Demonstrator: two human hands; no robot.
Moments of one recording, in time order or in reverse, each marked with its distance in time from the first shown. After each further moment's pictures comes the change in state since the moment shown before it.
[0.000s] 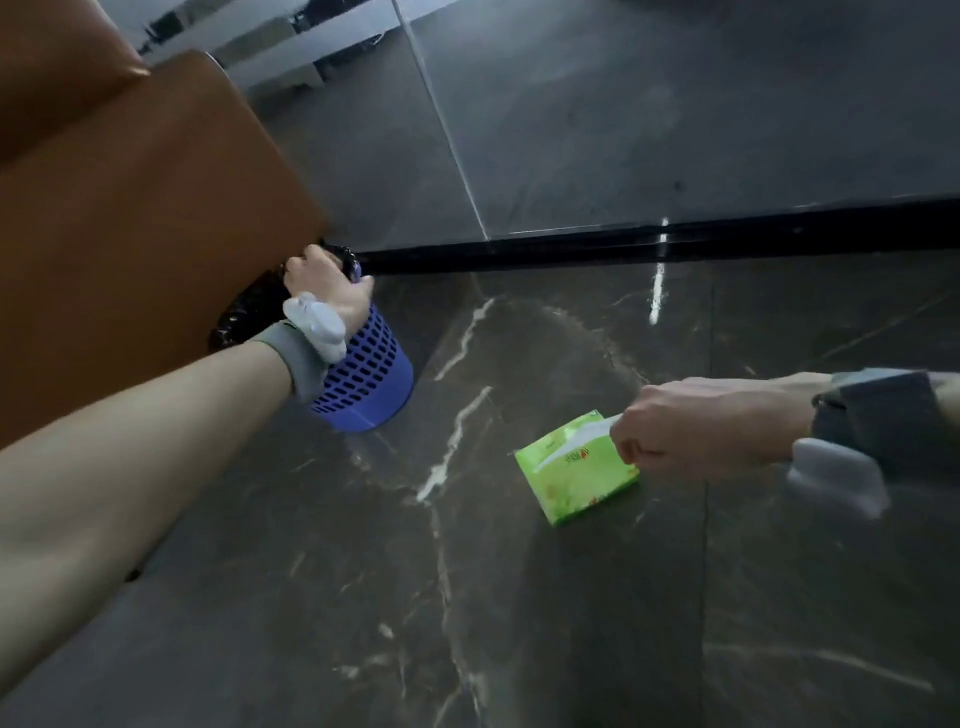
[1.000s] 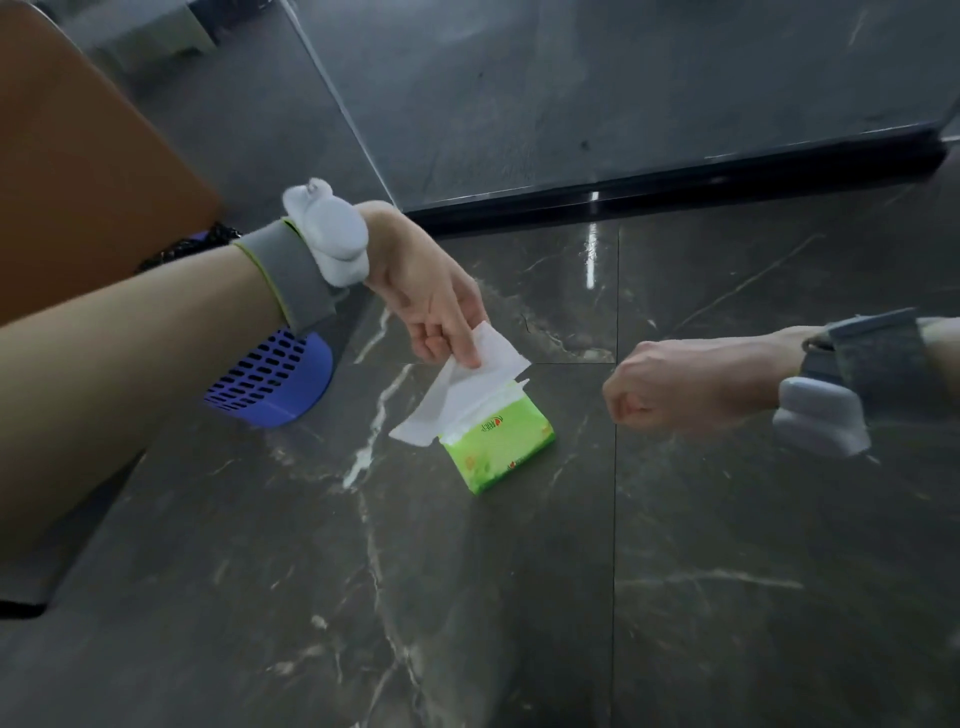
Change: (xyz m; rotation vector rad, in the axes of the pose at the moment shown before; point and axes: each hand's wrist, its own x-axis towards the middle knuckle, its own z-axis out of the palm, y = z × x) left_hand -0.104 0.166 0.023 0.405 -1.822 0.617; right_hand -0.056 0.050 0.037 0.072 -0.094 0.113
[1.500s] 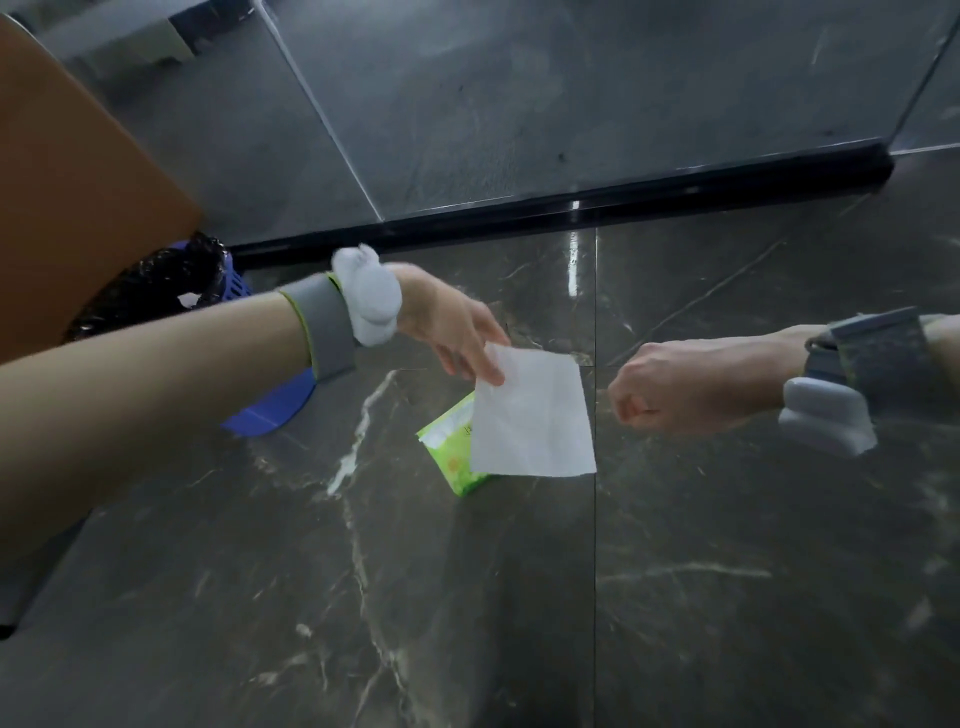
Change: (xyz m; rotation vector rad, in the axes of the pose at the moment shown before) left_hand 0.039 0.011 0.027 0.128 0.382 -0.039; right_hand -0.027 0.003 0.001 0.021 -0.002 0.068
